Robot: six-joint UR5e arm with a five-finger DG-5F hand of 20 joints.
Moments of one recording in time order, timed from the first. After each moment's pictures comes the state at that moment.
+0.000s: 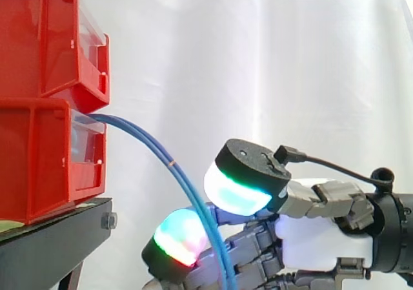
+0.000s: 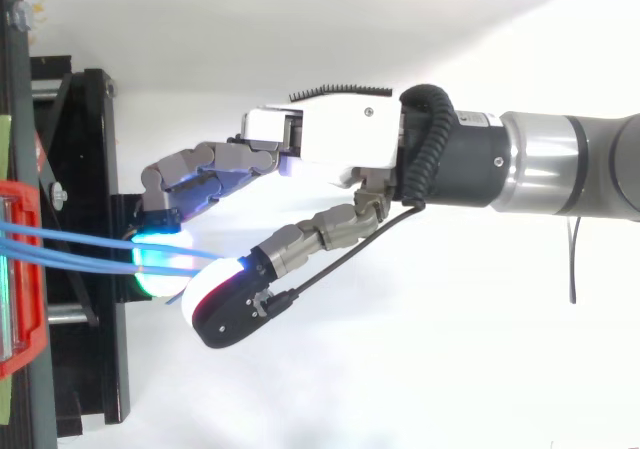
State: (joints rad) arm 0.10 -2.39 -1.23 -2.63 -1.40 -0.13
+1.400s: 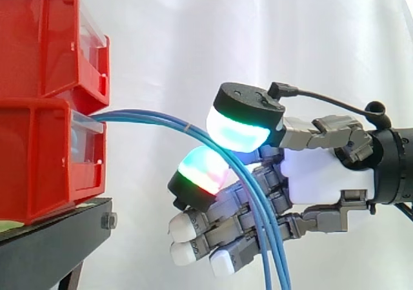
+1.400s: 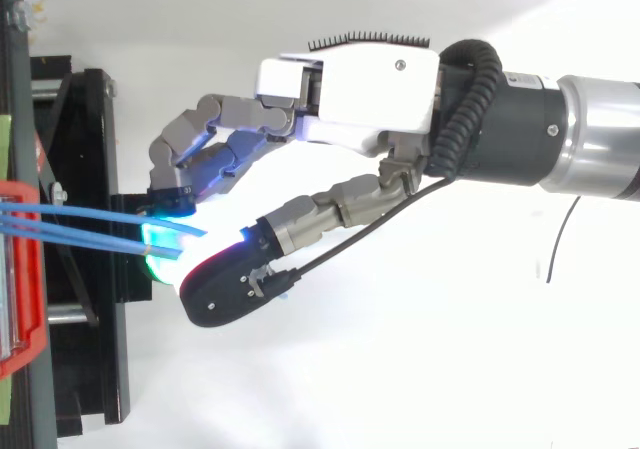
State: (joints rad) arm 0.09 -2.31 -1.18 -2.82 -1.37 -0.12
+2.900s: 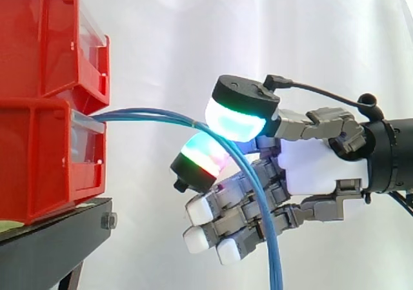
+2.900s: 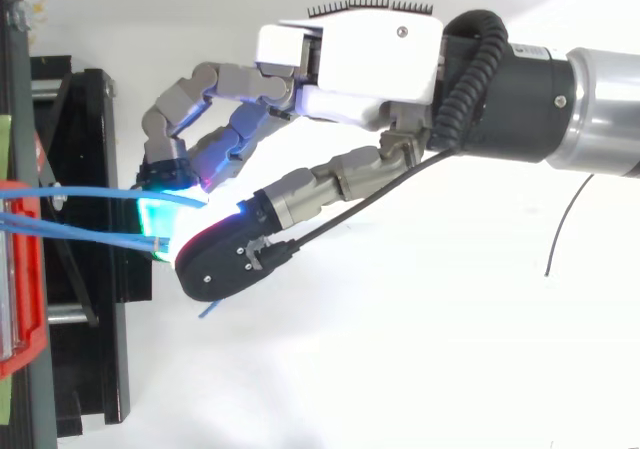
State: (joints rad) arm 0.07 -2.31 -1.14 -2.88 -1.38 -0.11
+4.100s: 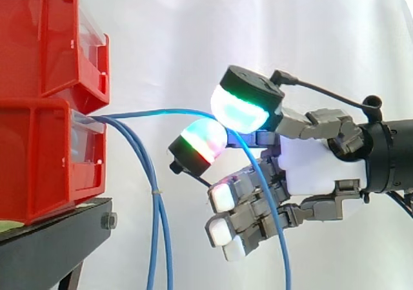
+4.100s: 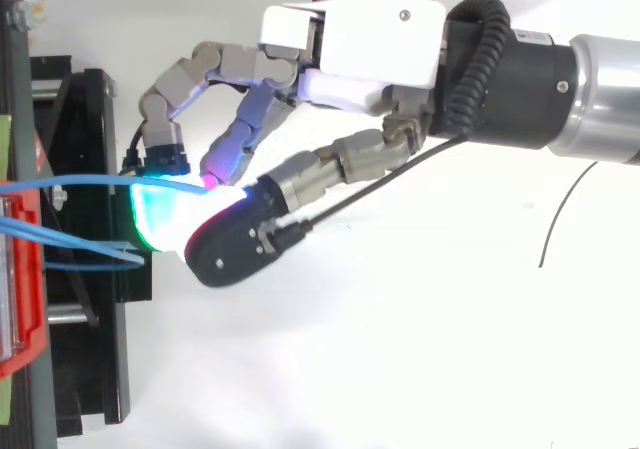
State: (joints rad) arm 0.06 -2.31 -1.14 -2.89 -1.39 -0.11
